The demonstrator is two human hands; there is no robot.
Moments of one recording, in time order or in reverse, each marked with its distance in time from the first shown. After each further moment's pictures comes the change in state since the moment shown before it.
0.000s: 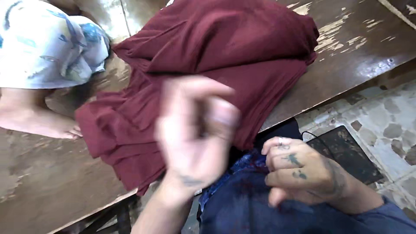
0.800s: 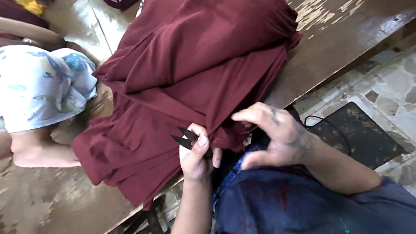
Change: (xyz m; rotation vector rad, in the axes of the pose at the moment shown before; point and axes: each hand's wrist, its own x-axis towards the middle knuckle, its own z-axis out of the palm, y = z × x) left_hand -0.057 -0.060 0.037 -1.085 -0.068 -0.372; right_hand 0.013 0.039 0.006 -0.245 0.224 0.224
